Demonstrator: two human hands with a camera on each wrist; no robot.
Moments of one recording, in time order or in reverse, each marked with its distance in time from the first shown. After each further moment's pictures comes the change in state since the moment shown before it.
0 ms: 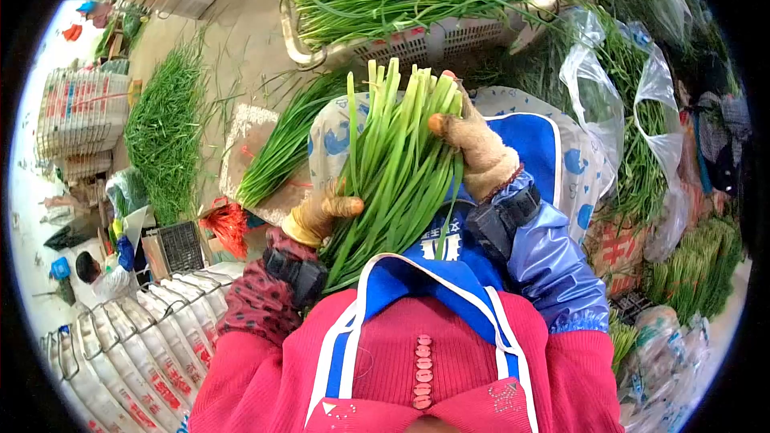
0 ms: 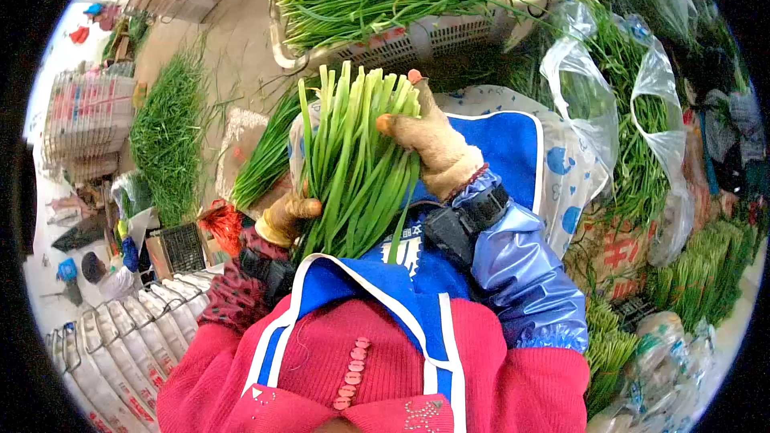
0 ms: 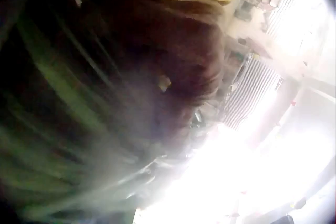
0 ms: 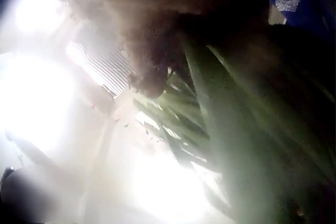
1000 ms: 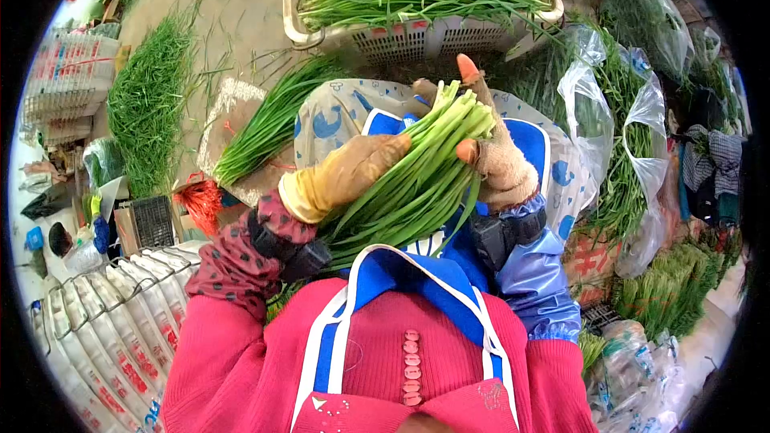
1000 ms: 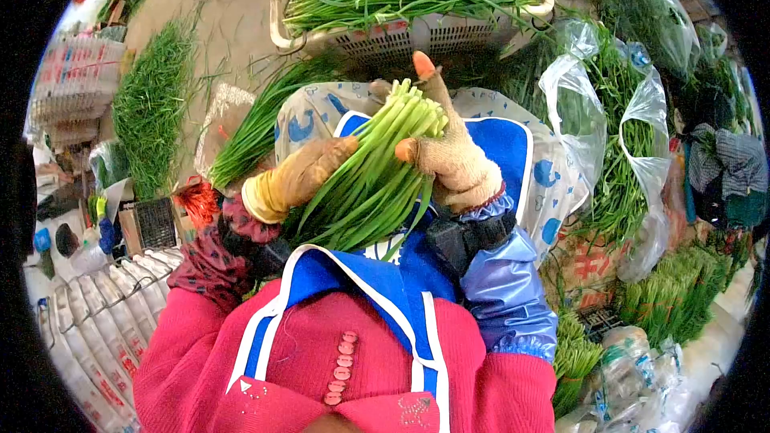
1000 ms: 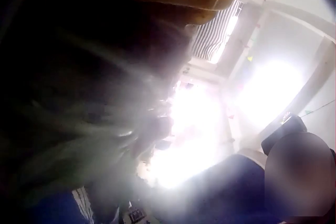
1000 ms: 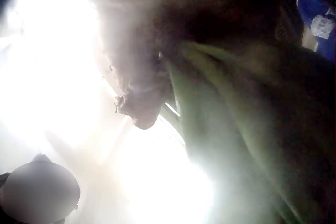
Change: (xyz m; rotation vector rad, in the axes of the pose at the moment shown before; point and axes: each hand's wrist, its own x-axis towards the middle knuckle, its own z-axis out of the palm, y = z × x) left_hand 0.047 0.037 0.042 0.804 -0.107 0.224; right_hand -0.020 -0.023 0.000 -0.116 -0.202 -0.062
